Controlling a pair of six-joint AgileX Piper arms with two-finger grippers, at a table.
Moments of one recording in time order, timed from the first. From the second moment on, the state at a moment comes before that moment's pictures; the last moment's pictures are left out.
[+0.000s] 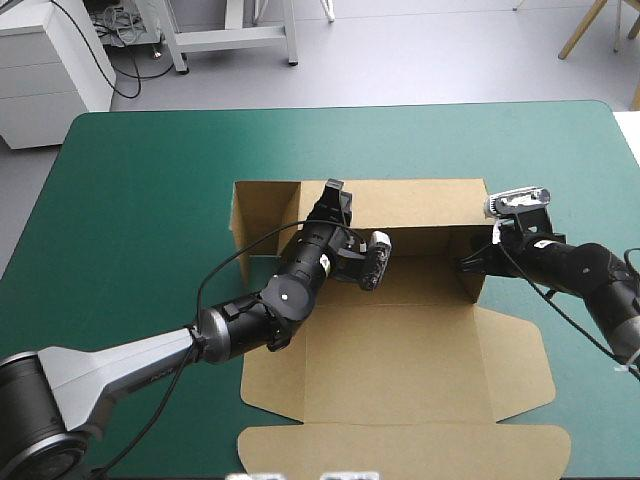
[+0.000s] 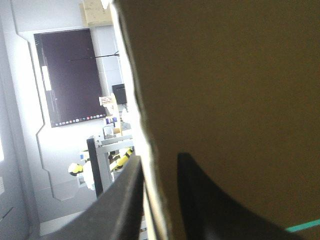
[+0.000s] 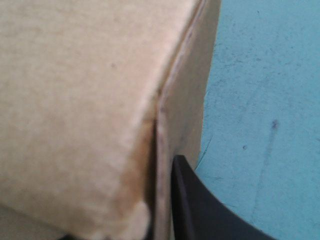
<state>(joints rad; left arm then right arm) -0.96 1.65 -1.10 1.75 0.52 -0.38 0.02 1.27 -0.82 0.69 0.48 -0.79</state>
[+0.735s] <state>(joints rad) -1.12 1.66 -1.14 1.71 0.67 -0.59 0.03 1.29 -0.92 0.53 0.60 -0.52</state>
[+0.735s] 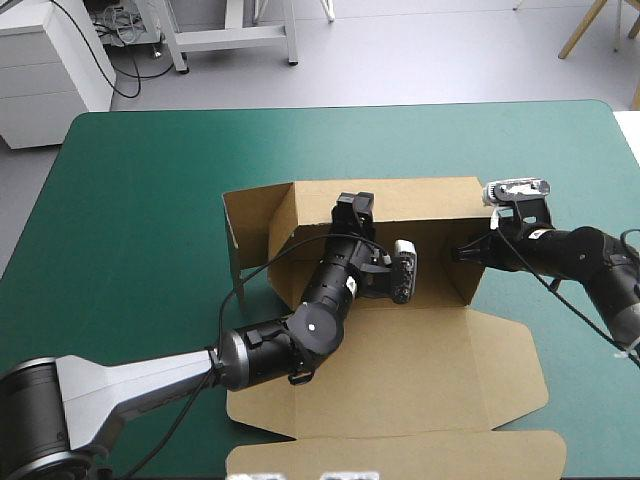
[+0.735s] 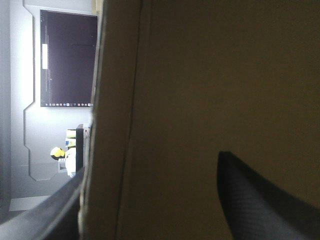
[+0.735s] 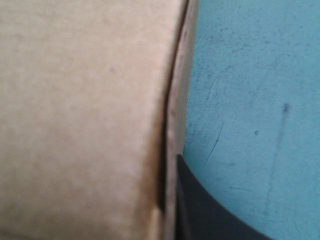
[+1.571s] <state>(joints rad) -1.51 1.37 -1.15 1.69 1.00 -0.55 0.03 1.29 -0.99 0.36 0.73 -0.28</state>
